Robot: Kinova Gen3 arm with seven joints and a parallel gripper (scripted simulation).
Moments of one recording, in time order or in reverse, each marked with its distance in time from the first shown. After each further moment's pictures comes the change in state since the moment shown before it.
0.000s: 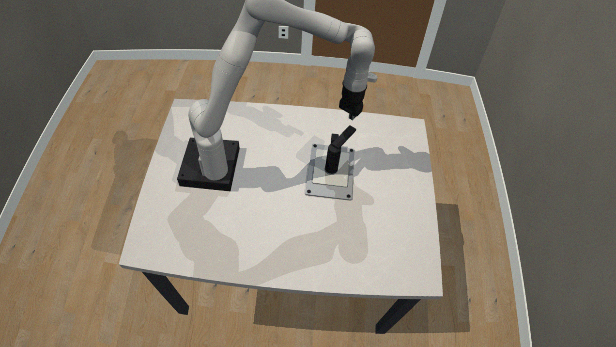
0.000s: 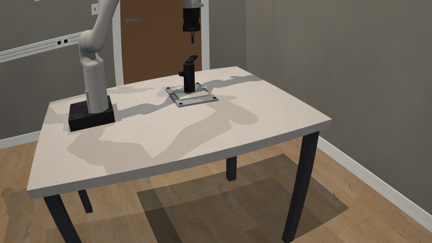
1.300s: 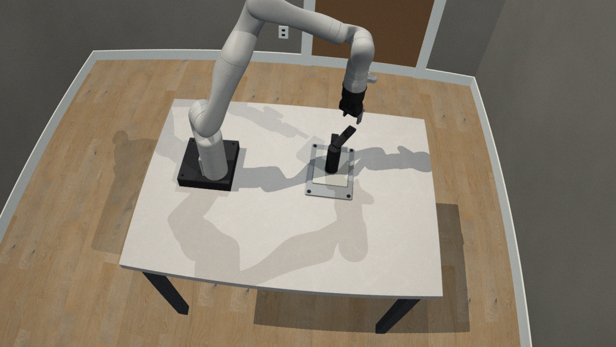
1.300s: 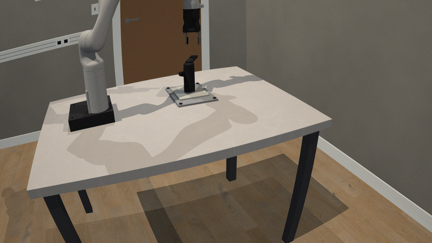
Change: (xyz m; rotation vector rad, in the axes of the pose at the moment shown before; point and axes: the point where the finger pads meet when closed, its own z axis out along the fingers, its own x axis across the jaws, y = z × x) arm 0.000 0.000 0.005 -0.003 0.001 -0.001
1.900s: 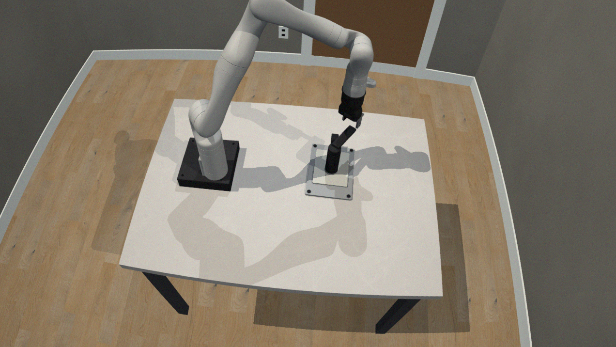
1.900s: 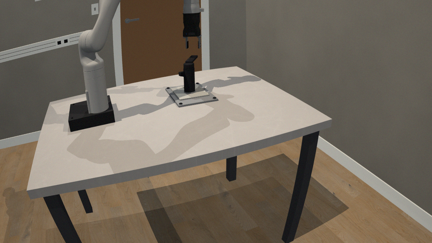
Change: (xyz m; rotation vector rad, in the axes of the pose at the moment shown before) arm 0.000 0.000 0.021 -0.001 0.000 0.000
